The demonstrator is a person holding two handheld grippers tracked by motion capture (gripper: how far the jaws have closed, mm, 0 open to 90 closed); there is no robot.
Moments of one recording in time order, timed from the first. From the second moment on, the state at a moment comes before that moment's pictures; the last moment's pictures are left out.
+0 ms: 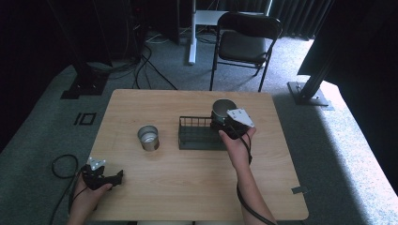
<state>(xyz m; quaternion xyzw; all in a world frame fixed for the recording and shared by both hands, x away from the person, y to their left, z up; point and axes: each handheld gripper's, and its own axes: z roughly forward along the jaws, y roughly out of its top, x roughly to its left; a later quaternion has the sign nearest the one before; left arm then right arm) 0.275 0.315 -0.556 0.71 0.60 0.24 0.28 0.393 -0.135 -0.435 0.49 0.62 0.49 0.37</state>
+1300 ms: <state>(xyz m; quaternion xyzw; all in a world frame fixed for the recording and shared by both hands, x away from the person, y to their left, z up) 0.275 0.315 -0.556 0.71 0.60 0.24 0.28 0.400 -0.148 -0.478 0.50 0.64 0.48 0.34</state>
